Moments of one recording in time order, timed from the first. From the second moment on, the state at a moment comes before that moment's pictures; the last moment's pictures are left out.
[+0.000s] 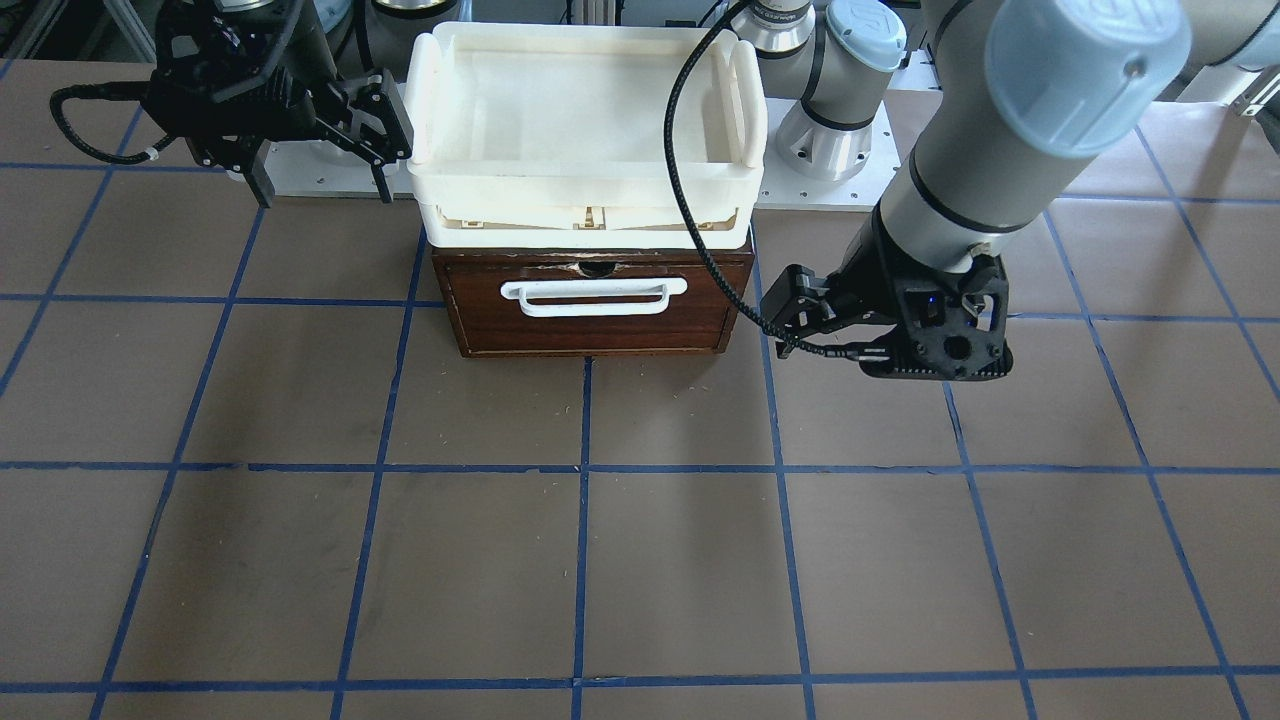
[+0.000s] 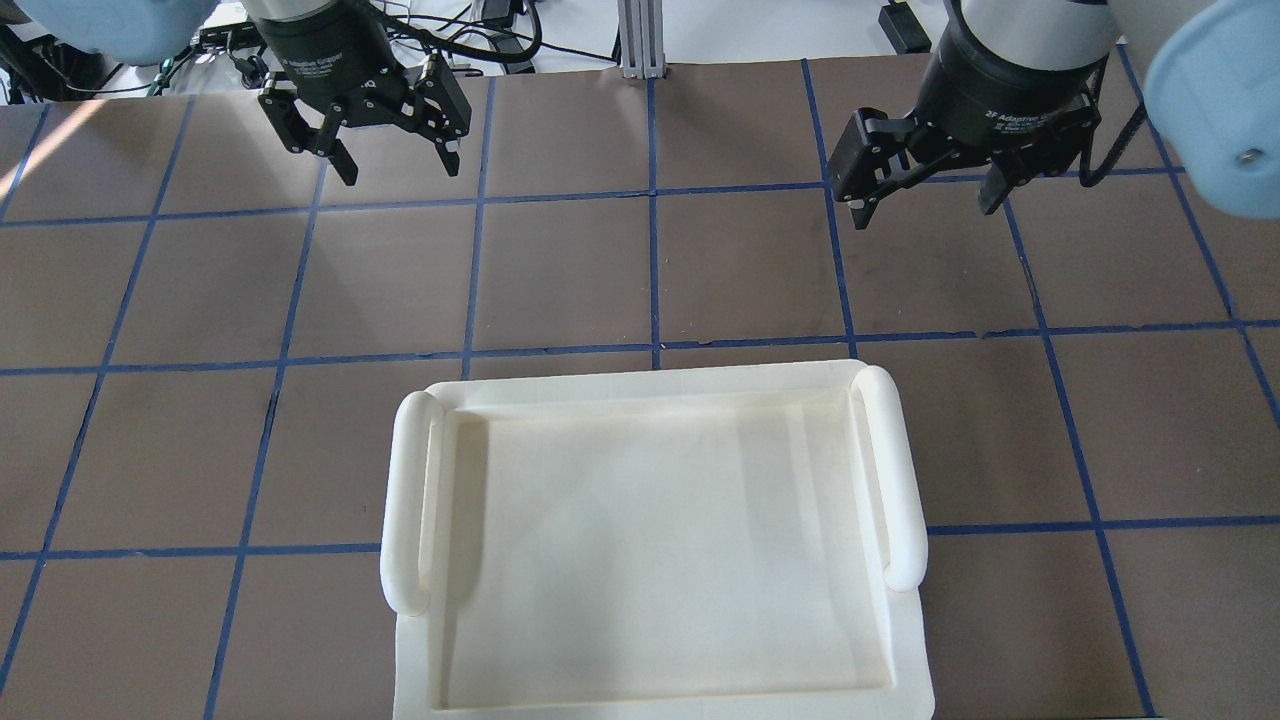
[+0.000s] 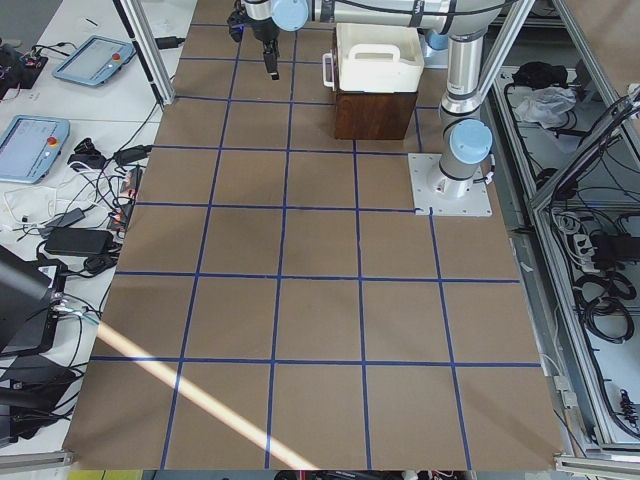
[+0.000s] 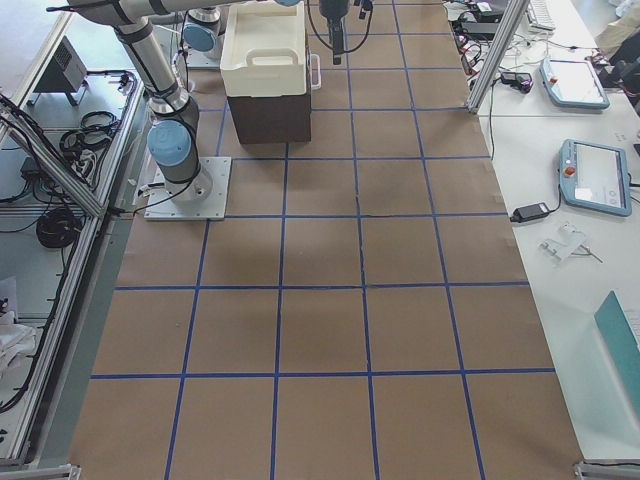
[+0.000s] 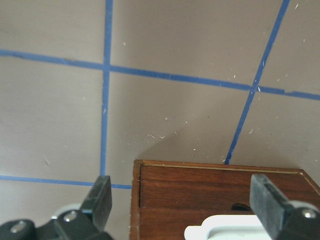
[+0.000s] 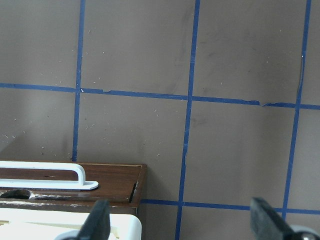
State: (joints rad) left arm -1.60 -1.80 -1.29 -1.65 1.54 0.00; right arm 1.65 -1.64 1.53 -1.55 -1.57 0.00
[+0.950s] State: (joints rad) left arm -1.48 -1.58 -1.46 -1.59 1.59 0.18; right arm 1.65 -1.64 1.53 -1.54 -1.61 -0.01
